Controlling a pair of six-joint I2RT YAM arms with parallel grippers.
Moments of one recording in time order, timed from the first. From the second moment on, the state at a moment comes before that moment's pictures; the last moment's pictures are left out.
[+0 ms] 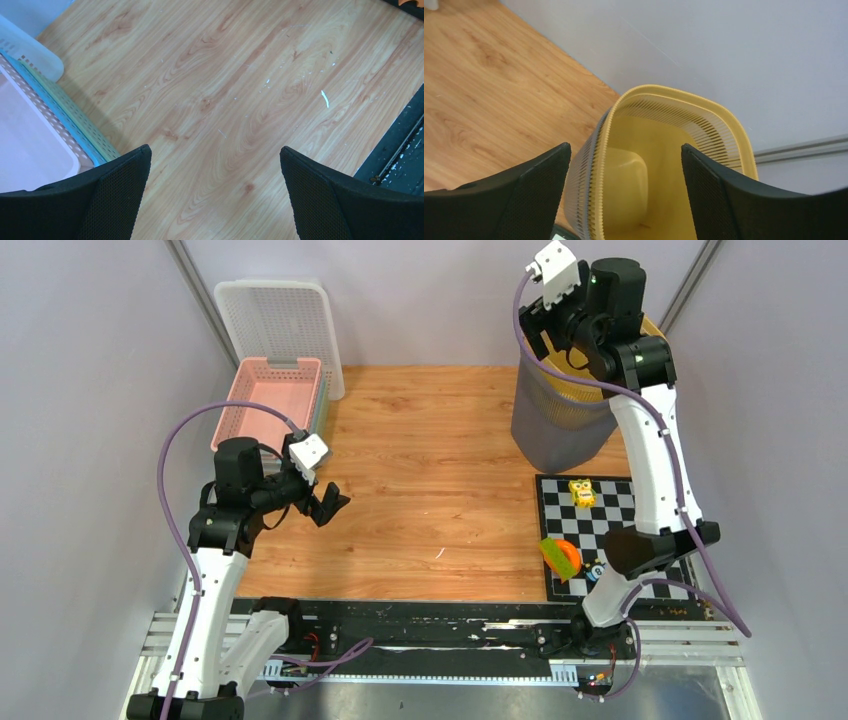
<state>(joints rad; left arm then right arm) -0.05 0.80 0.94 -0.67 0.67 0.49 0.27 1.69 2.25 -0.81 -0.06 -0.52</state>
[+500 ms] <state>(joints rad) -0.05 0.80 0.94 -0.67 0.67 0.49 0.27 1.83 2.33 -1.10 -0.10 -0.47</state>
